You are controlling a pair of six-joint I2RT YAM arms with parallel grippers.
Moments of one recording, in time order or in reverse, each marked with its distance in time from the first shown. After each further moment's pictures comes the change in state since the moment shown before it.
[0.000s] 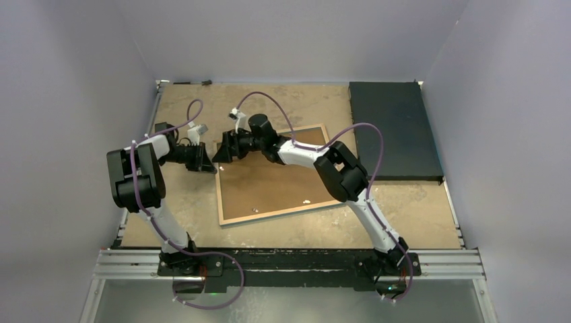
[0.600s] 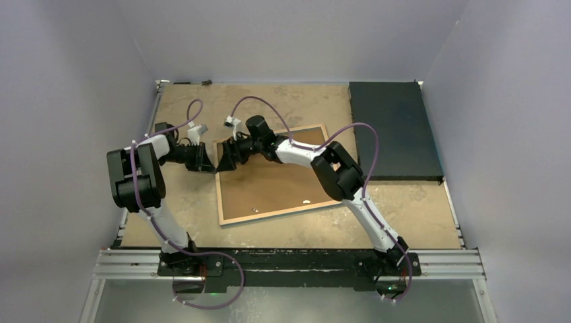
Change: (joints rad) left arm 0.000 0.000 0.002 -0.002 -0.001 0.000; right arm -0.006 0.070 0.119 -0.215 -0.116 -0.258
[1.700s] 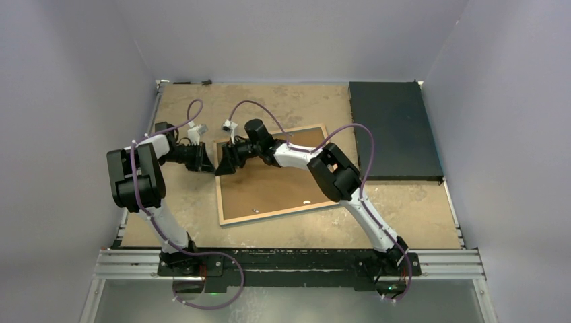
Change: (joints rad) left arm 0.000 0.002 0.006 -0.009 -0.005 -0.001; right arm 0.018 0.032 -0.010 0.096 -0.097 0.035
